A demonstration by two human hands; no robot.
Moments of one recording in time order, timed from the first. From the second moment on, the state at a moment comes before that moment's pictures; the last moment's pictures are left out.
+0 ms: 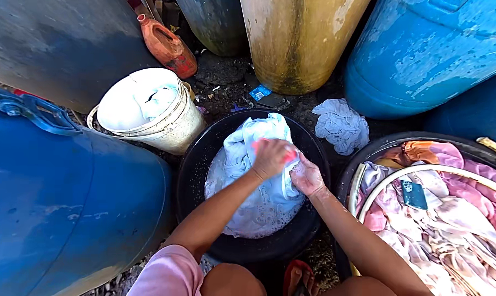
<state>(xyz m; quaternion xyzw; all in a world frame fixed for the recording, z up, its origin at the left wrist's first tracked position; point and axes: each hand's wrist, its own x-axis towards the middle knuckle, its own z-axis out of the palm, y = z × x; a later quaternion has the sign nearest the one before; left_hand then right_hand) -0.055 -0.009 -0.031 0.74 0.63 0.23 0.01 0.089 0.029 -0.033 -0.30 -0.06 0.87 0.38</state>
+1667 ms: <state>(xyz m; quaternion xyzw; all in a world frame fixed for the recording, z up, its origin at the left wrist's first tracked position) -0.054 0.020 -0.015 0.80 0.52 0.29 -0.04 0.057 0.049 0.007 -0.39 -0.27 0.80 0.36</state>
